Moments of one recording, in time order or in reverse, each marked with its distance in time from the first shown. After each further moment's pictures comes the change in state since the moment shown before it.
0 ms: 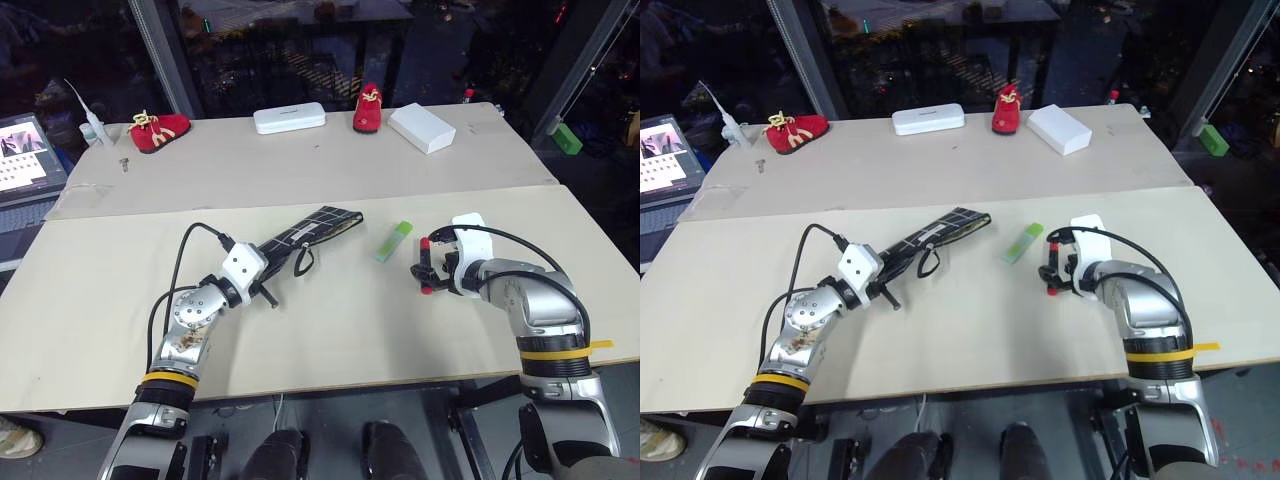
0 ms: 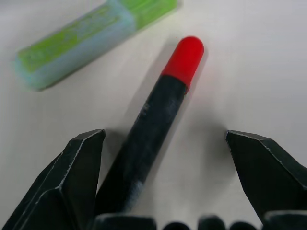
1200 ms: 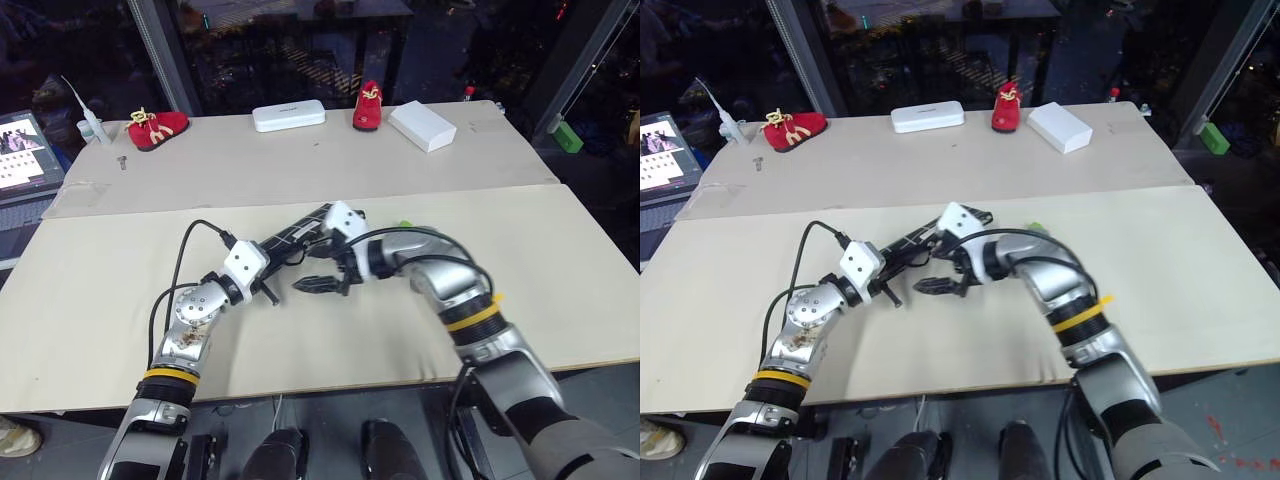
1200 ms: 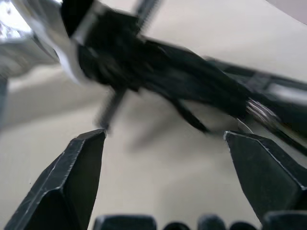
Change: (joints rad) left arm -0.020 0.003 -0.010 0.010 0.001 -0.005 0.005; right arm -0.231 0.068 0.314 0.081 0.067 -0.407 0.728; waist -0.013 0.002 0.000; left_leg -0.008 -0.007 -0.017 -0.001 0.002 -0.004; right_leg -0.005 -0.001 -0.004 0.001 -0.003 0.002
